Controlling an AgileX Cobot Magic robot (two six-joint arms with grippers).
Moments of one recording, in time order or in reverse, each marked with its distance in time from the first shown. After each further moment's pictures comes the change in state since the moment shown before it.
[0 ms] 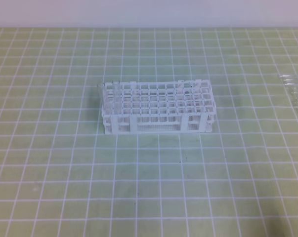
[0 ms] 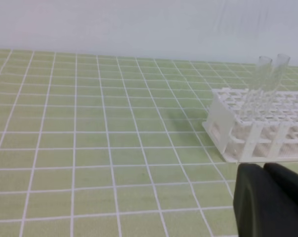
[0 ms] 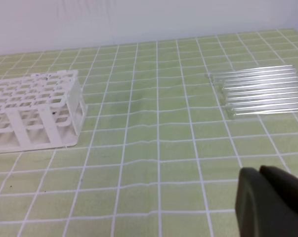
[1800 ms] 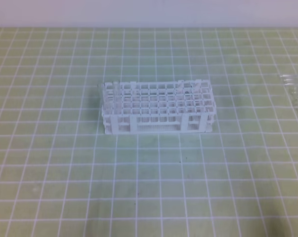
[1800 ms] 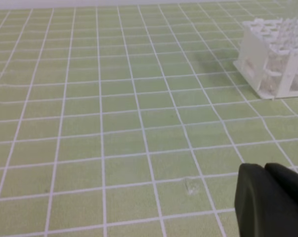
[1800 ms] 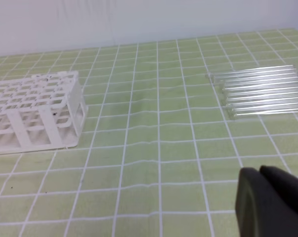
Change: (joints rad) left arm 0.297 -0.093 0.088 -0.841 0.061 0.957; right arm 0.002 0.003 0.000 0.008 -0.003 0.003
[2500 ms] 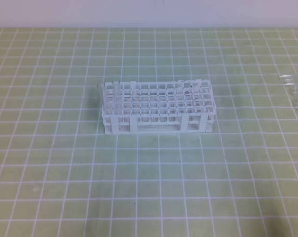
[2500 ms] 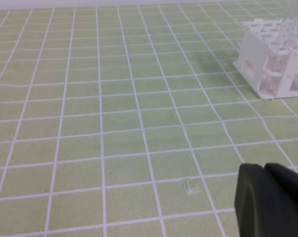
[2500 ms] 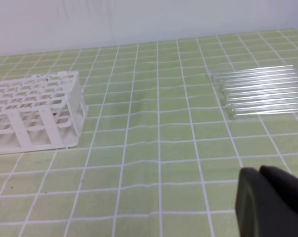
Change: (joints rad) left arm 0.000 0.000 -0.001 -0.002 0.002 0.000; right arm 0.000 0.000 0.000 0.000 0.000 -0.001
